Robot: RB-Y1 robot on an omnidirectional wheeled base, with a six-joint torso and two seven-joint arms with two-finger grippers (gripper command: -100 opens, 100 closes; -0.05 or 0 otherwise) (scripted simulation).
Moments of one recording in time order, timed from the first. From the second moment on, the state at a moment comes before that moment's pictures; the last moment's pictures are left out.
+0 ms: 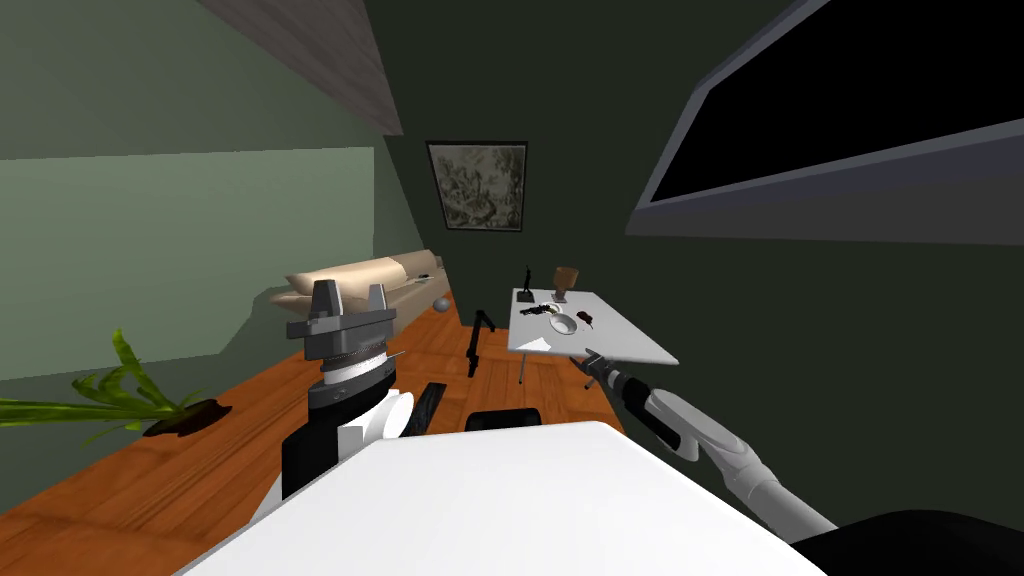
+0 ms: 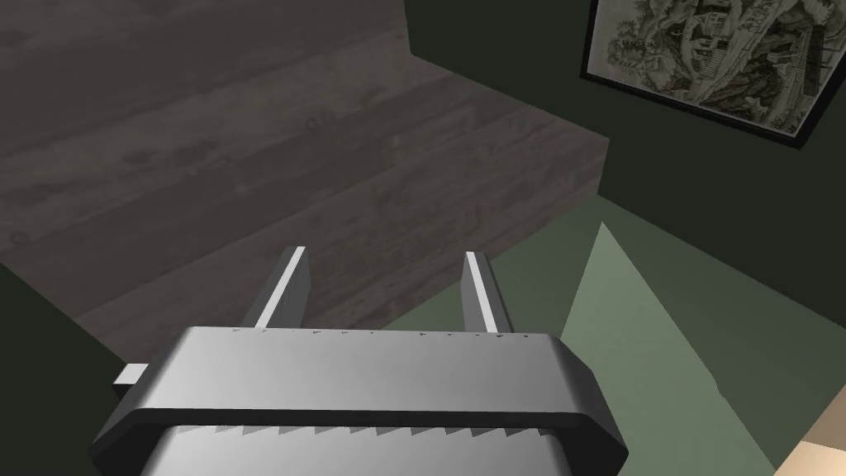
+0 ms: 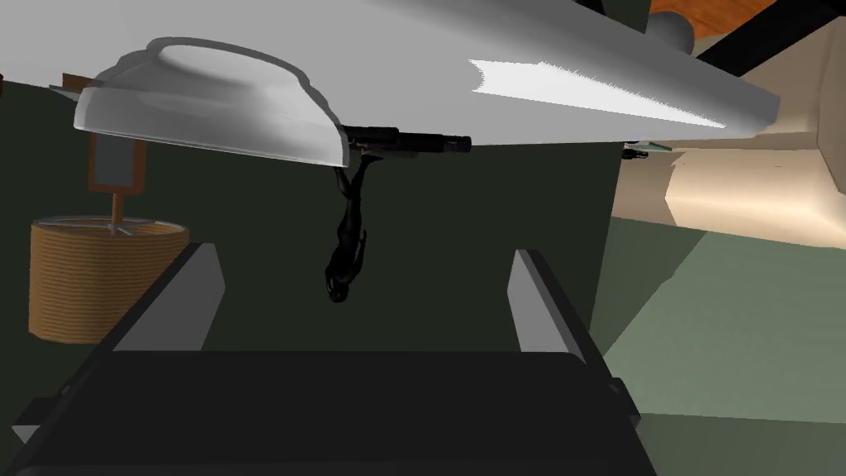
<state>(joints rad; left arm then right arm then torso) 0.50 -0.01 0.03 -2.40 0.08 -0.64 0.04 0.49 -0.87 0.08 -1.69 0.88 -0.25 0.09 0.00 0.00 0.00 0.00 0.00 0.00</state>
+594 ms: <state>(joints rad) 0.50 -0.01 0.03 -2.40 0.08 -0.64 0.04 0.50 -0.99 0.08 -1.54 1.05 -0.25 0.15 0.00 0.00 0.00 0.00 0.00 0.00</state>
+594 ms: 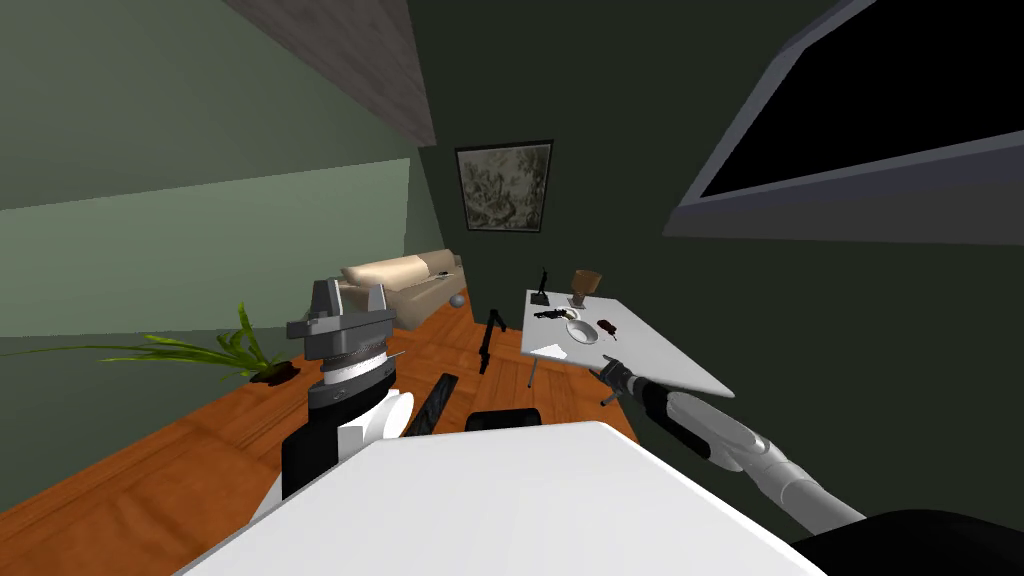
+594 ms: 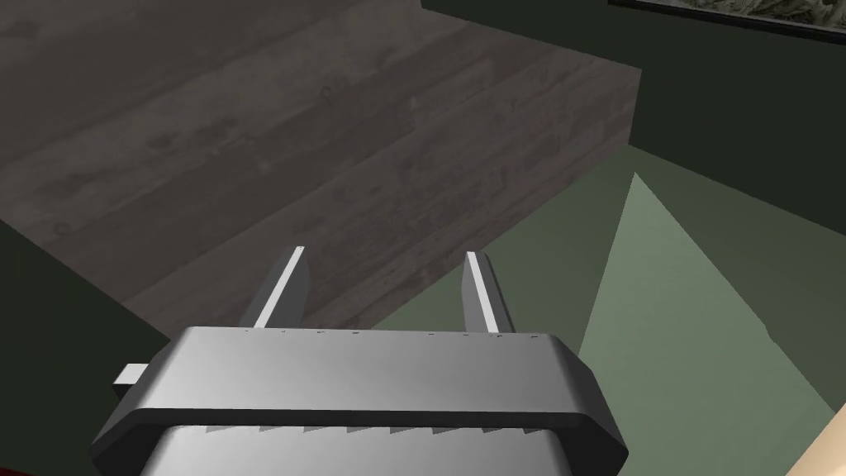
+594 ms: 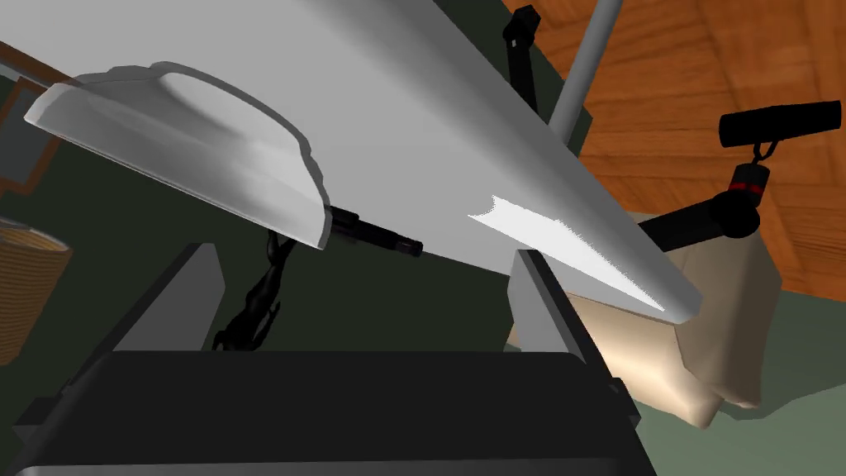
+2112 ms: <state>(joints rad) 0.50 -0.01 0.03 -2.40 0.08 -0.64 0.04 0.53 -1.26 0.19 -1.25 1.48 -0.18 0.23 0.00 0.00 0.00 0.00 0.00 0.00</state>
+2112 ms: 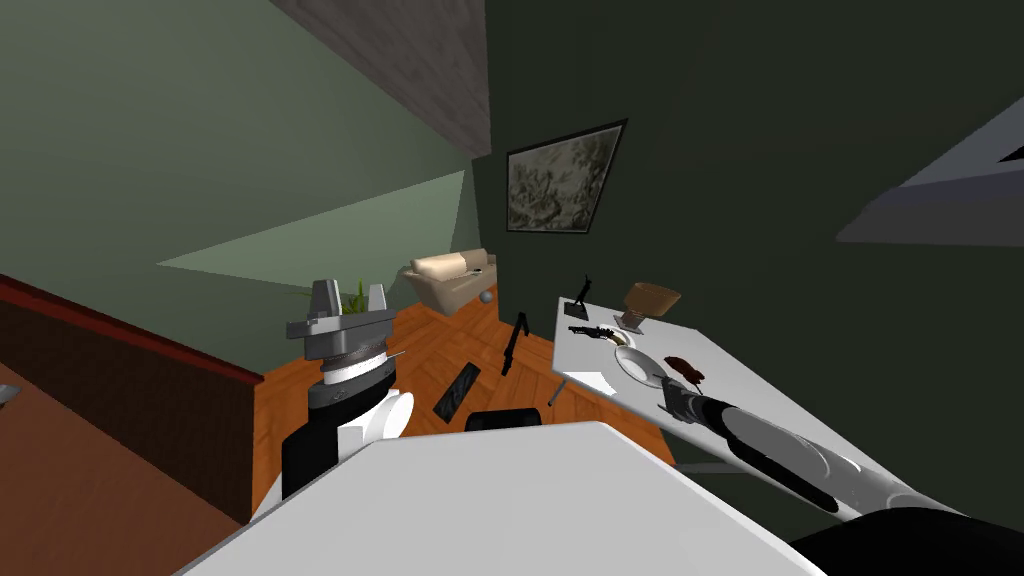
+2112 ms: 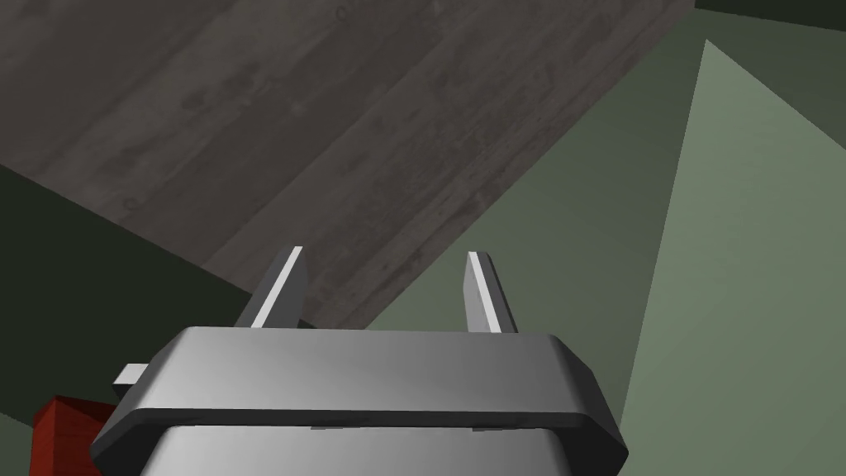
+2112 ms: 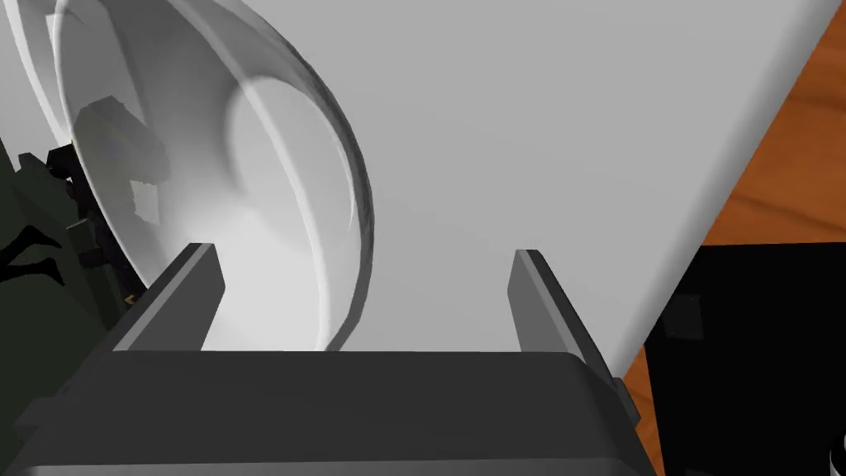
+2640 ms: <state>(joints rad) 0.50 -0.01 0.03 -2.40 0.08 -0.64 0.04 0.54 -1.27 0.21 -1.15 1.56 -0.20 0.31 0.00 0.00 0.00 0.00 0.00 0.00</state>
